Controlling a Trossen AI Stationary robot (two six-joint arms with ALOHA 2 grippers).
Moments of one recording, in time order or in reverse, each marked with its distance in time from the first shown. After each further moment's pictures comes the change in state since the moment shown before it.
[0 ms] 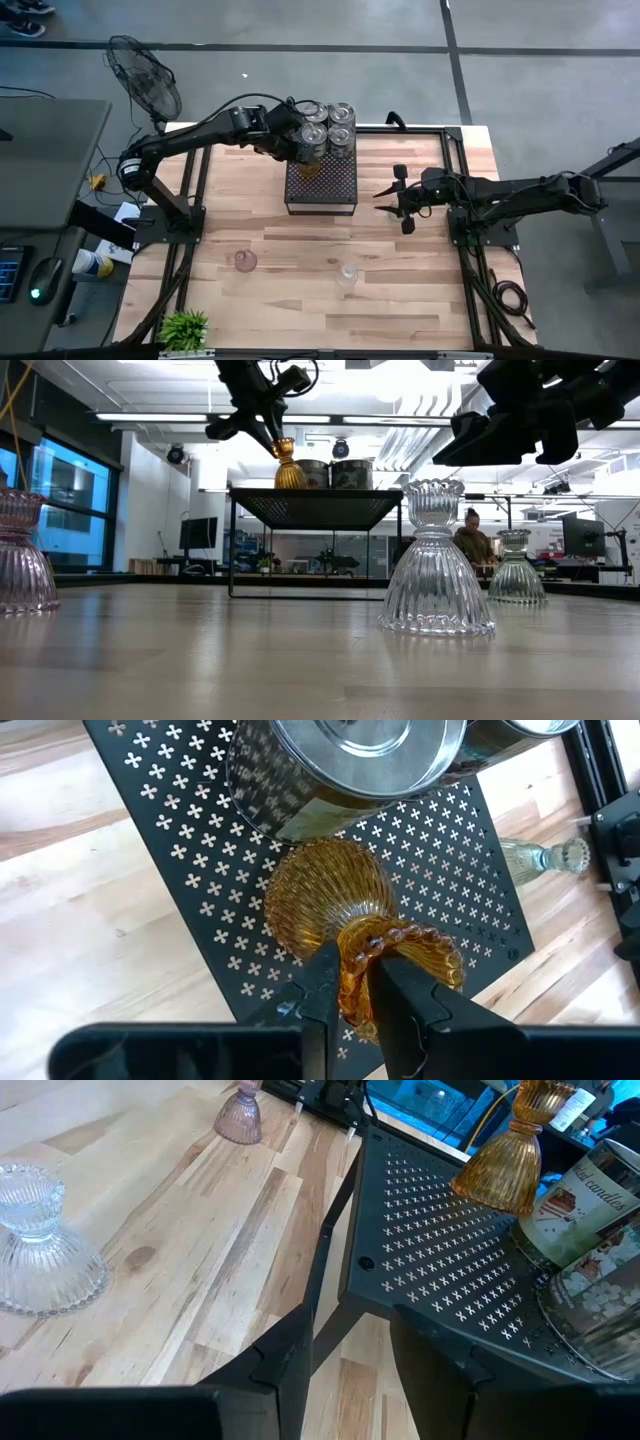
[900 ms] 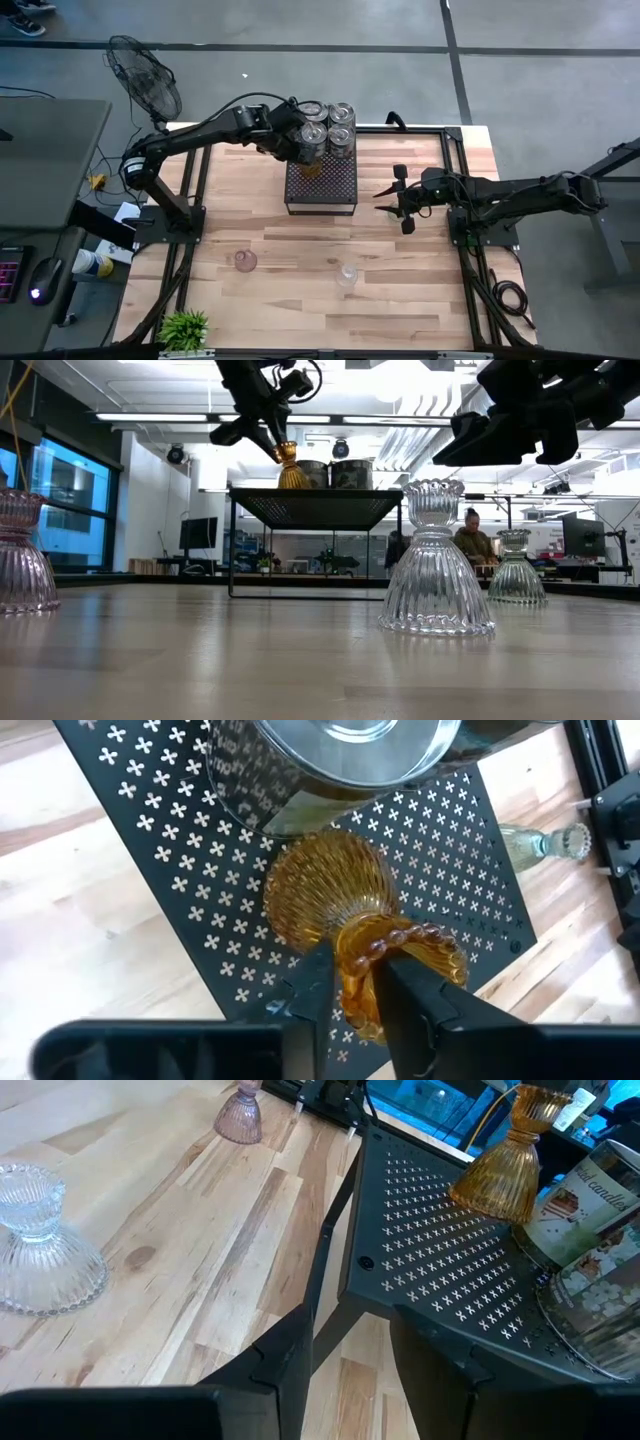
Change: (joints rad) left arm 0.013 0.028 0.000 0.006 0.049 0.038; right arm 0.000 0.000 0.000 0.000 0.000 0.000
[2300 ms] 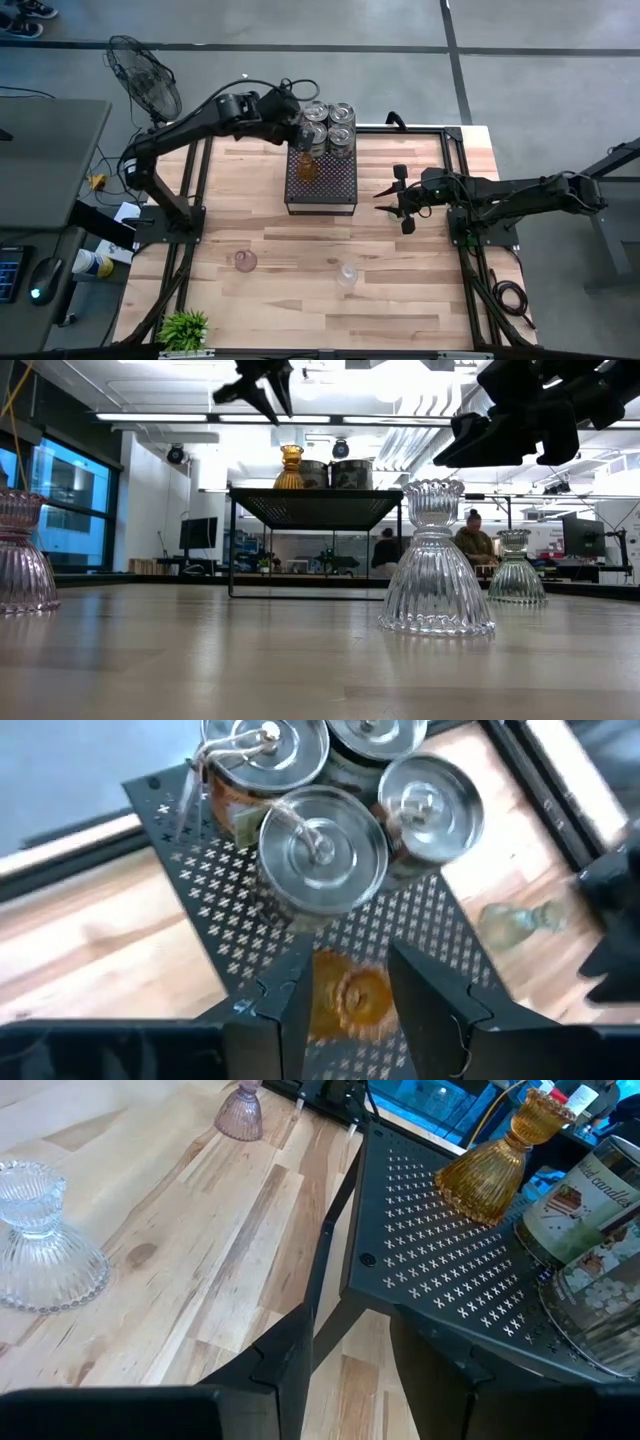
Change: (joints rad) left arm -0.042 0.001 0.258 -0.131 -0.251 0.068; right arm 0.000 0.000 0.000 -0.007 0.001 0.000
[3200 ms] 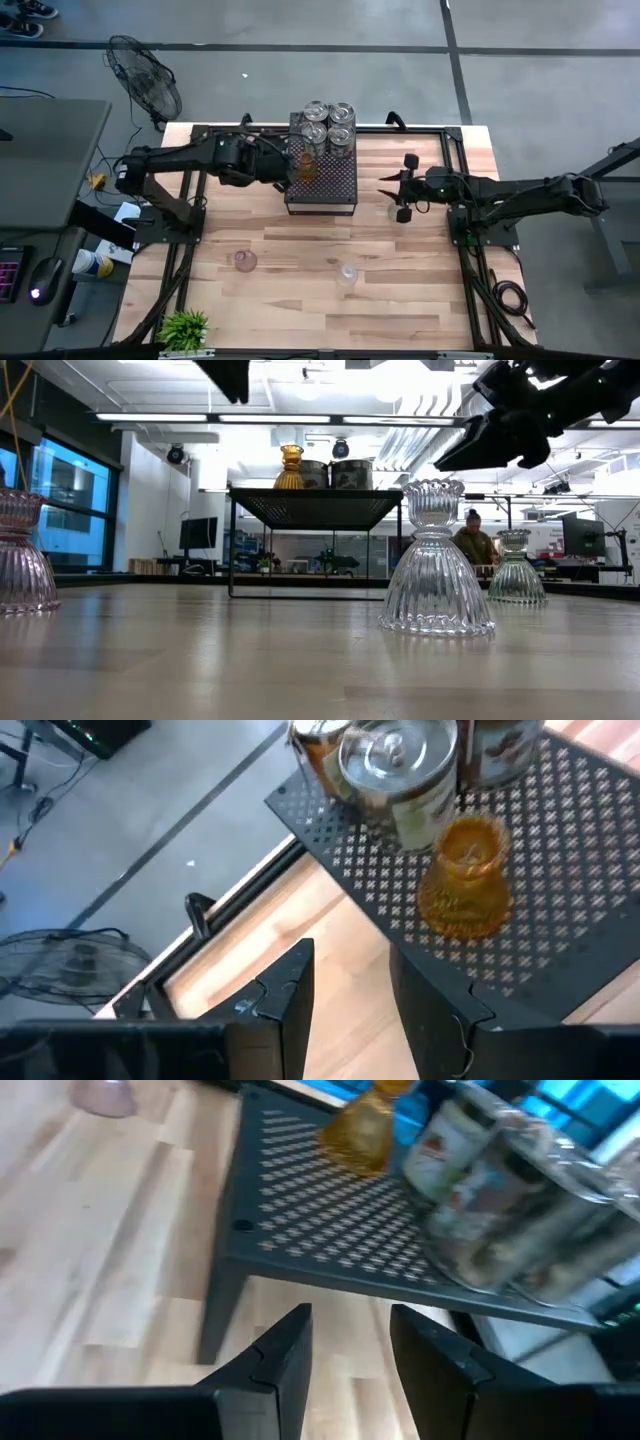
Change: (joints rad) left arm -0.347 -0.036 -0.044 -0.352 -0.537 0.015; right arm -0.001 -0.044 0.000 -0.018 0.265 0.084
